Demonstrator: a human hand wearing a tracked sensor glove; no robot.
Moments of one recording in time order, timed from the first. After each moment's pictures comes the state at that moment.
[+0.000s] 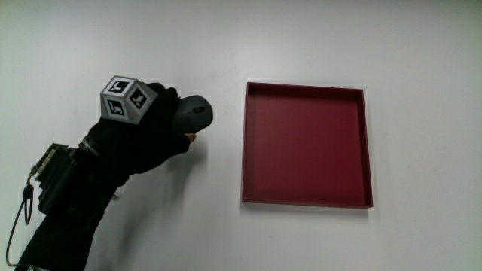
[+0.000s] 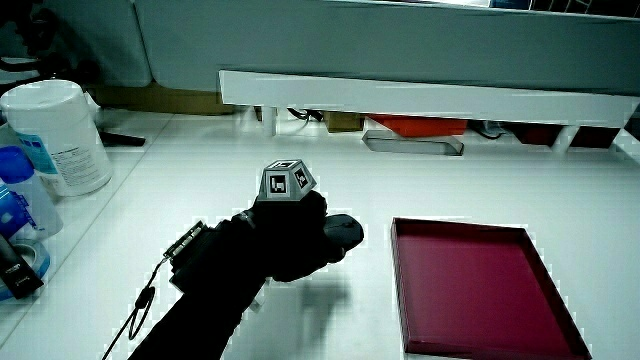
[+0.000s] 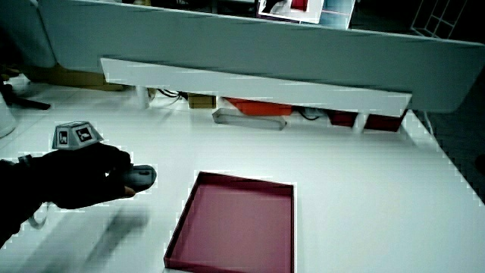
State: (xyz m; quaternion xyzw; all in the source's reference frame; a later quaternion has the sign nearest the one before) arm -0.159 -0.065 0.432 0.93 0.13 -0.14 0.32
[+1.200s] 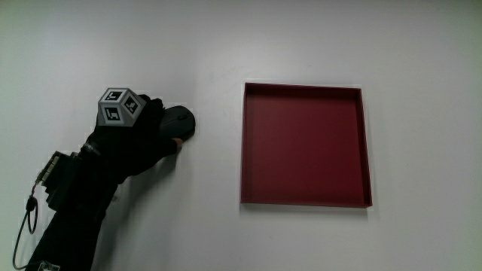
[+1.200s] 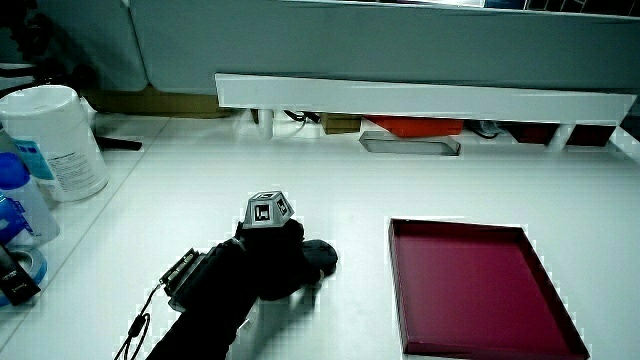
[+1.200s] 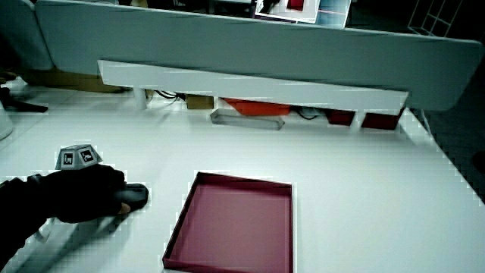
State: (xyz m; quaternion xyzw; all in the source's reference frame) arm -0.192 -0.062 0.498 0.92 0.05 -0.11 0.37
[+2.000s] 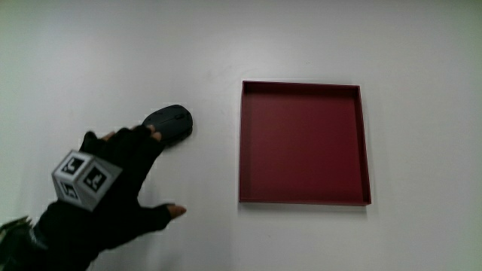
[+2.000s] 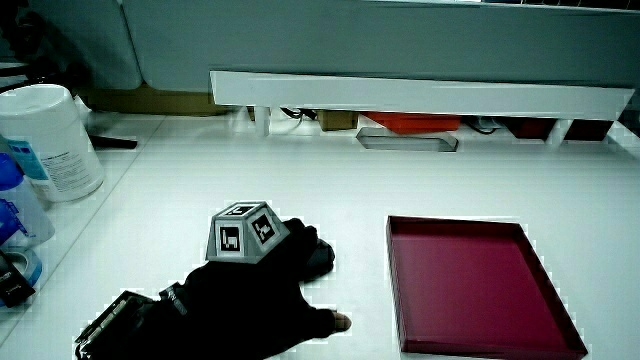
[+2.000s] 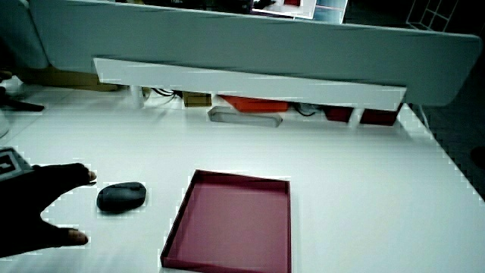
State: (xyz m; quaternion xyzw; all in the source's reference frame) arm -0.182 0.029 0.359 0.92 0.14 -0.13 0.34
